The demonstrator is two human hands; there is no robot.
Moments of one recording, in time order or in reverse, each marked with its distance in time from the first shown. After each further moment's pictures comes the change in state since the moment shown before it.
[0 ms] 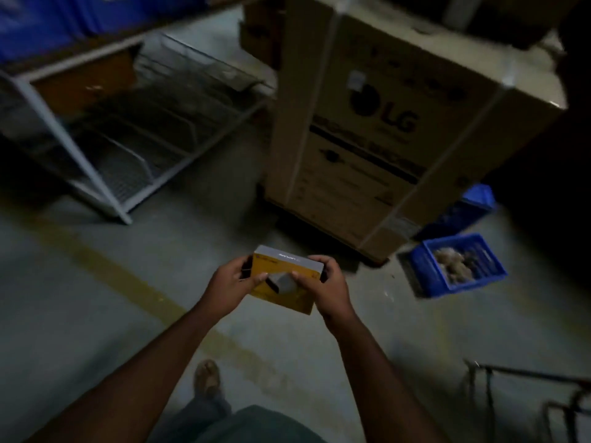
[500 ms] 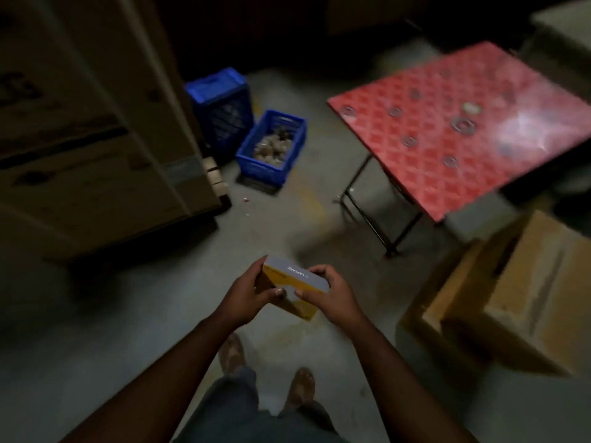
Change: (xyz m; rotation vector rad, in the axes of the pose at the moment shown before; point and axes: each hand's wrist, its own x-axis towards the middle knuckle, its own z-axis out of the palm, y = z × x) left_hand -0.088 -0.031 0.437 0.515 -0.953 0.226; right_hand -0.243 0.219 -0.332 0.169 0.659 0.224
